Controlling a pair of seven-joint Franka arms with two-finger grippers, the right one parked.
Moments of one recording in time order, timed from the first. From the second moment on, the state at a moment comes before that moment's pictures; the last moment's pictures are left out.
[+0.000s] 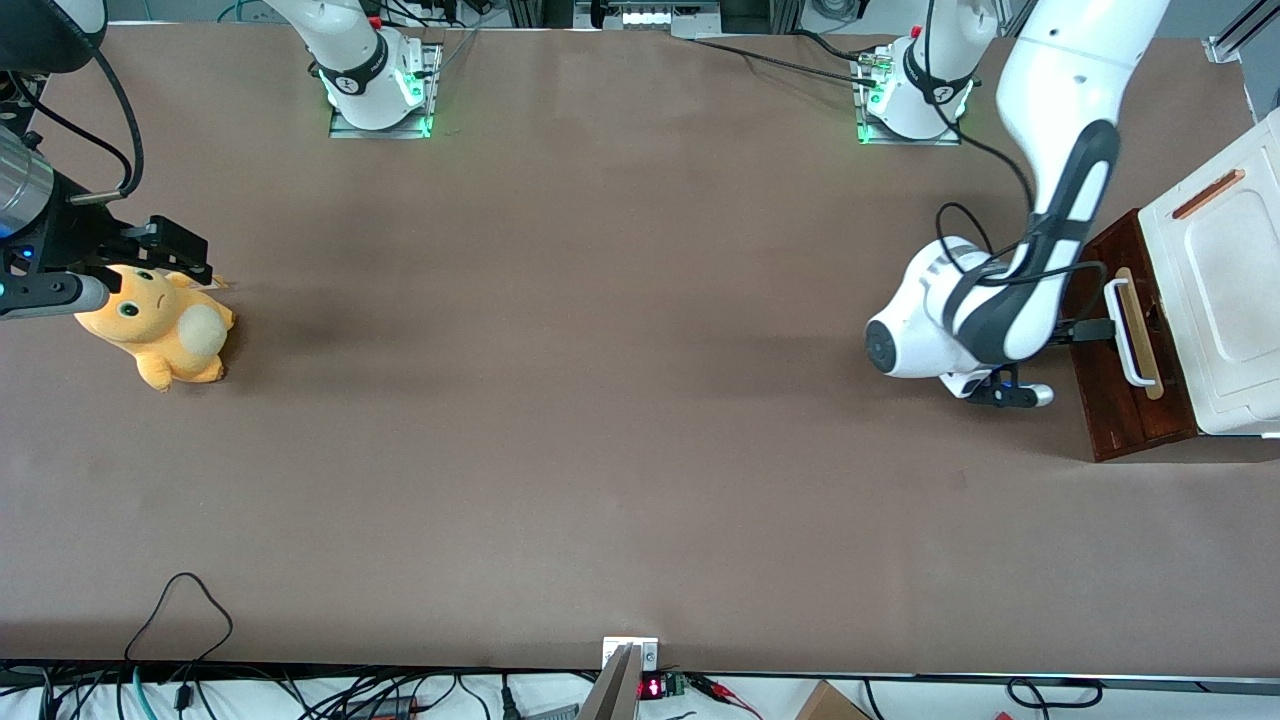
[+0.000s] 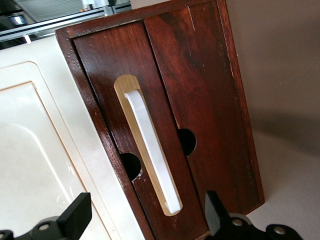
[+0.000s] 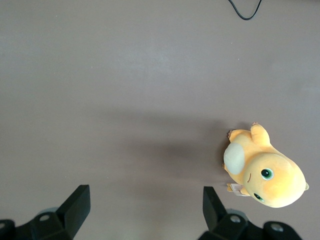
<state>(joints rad) -0.12 0.57 -0.16 -1.89 1.10 1.43 -0.66</state>
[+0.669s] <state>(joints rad) -0.12 0.66 -0.16 -1.89 1.24 1.34 -0.77</state>
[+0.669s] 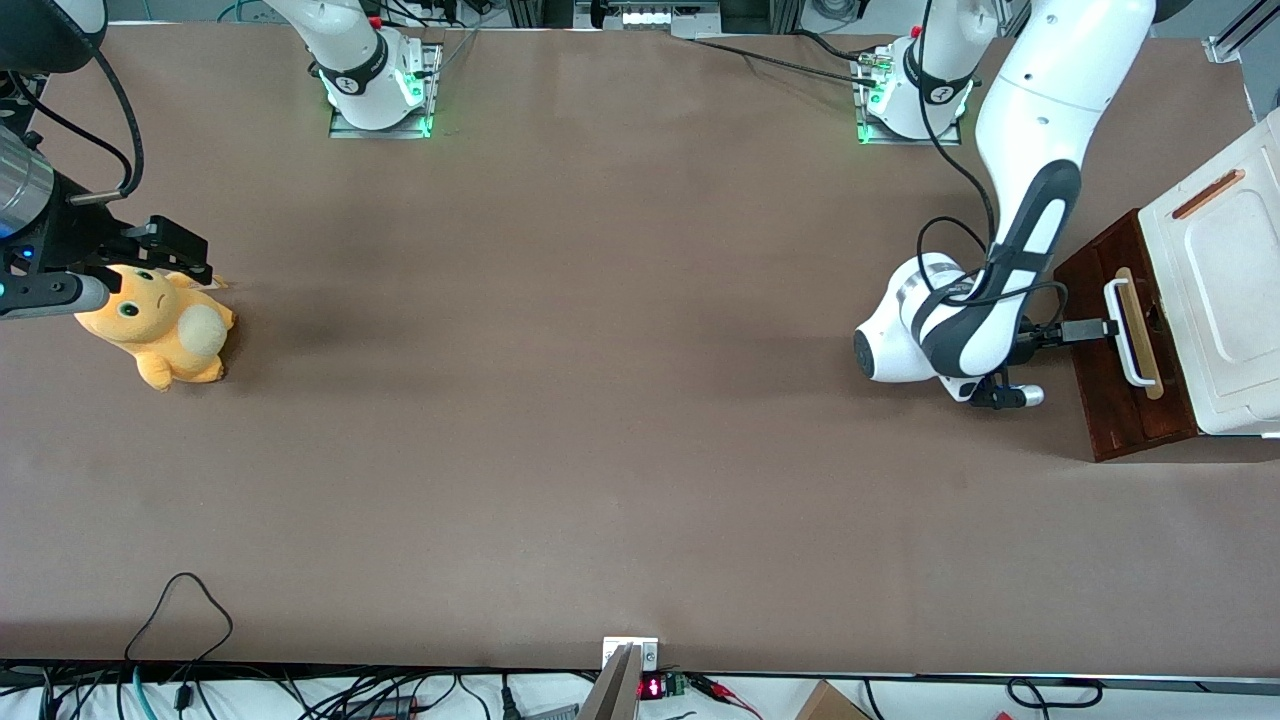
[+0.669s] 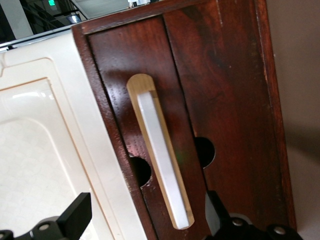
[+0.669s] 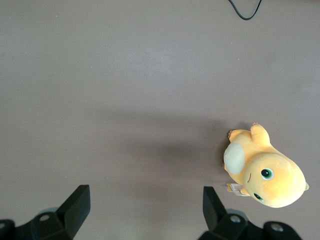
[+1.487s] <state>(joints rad) -0.09 0.73 -0.15 -1.89 1.29 1.32 -0.78</state>
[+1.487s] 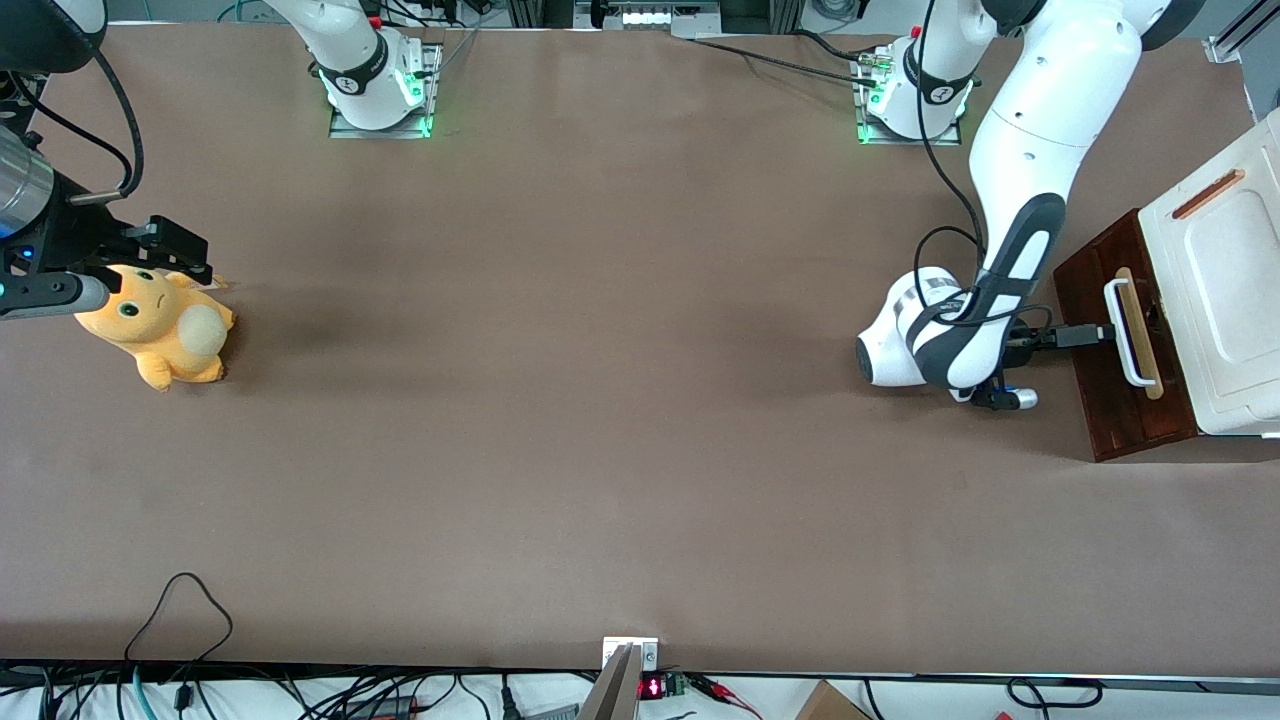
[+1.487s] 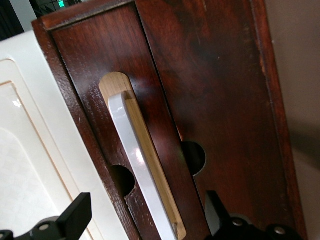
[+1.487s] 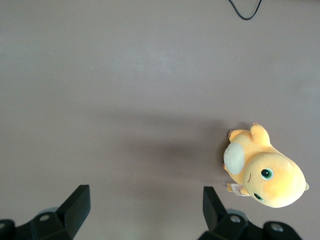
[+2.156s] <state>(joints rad) -0.05 0.74 -0.15 -1.89 1.30 1.32 -0.78</state>
